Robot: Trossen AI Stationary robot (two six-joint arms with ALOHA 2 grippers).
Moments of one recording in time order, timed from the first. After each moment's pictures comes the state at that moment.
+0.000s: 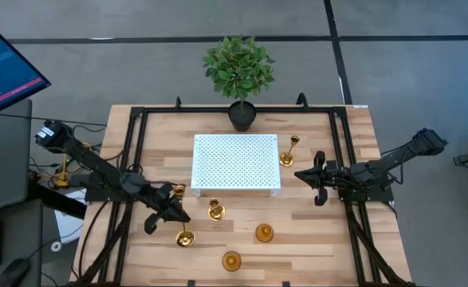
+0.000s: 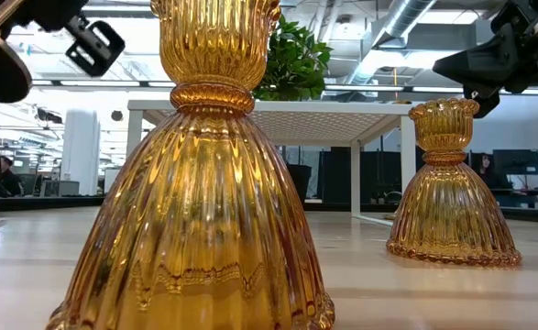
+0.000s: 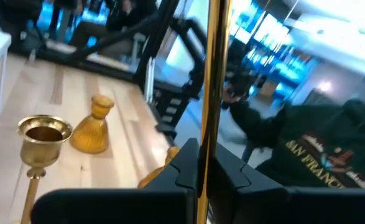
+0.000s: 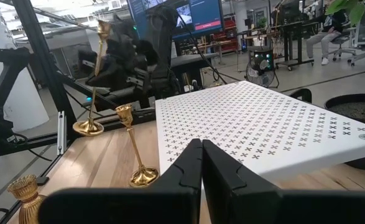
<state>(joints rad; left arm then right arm) -0.52 0.79 0.27 0.66 0.00 -0.40 0.44 0.42 0.03 0.42 0.58 0.18</state>
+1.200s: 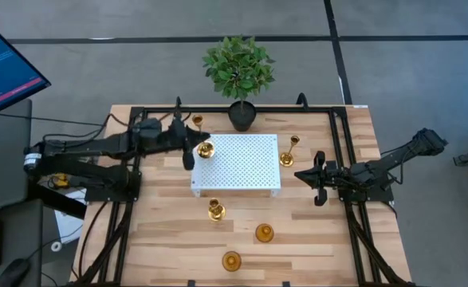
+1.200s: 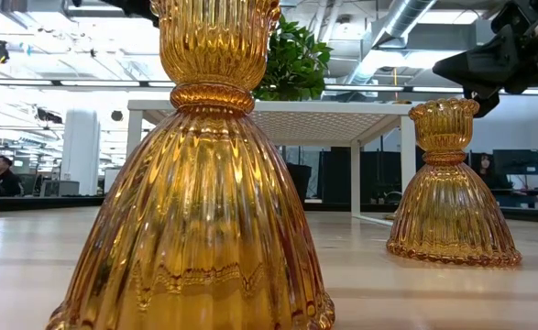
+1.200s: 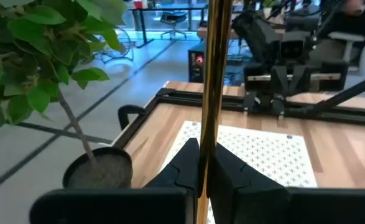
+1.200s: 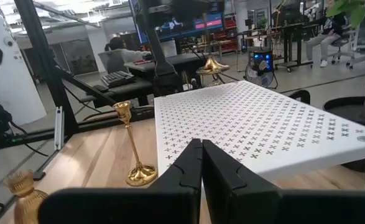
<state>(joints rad) 0.18 0.80 0.77 0.04 -0.12 0.06 0.44 0.42 0.03 0.41 0.58 0.16</state>
